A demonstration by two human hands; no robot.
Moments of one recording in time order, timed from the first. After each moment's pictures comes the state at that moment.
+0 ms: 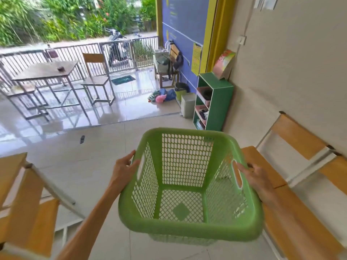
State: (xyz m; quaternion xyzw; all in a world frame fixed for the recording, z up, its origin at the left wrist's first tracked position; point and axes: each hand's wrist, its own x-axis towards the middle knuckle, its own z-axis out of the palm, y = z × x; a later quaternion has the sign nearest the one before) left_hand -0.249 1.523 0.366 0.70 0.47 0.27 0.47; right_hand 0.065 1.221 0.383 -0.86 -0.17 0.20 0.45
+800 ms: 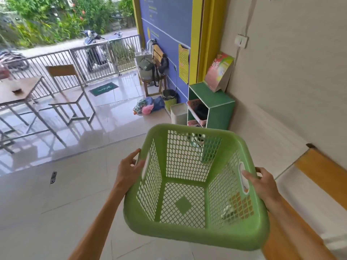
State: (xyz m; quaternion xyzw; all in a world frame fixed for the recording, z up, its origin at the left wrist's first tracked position) left_hand 0.141 1.820 0.378 0.75 0.40 0.24 0.47; right_hand 0.403 1.487 0.347 -0.83 -0.08 0.18 0.52
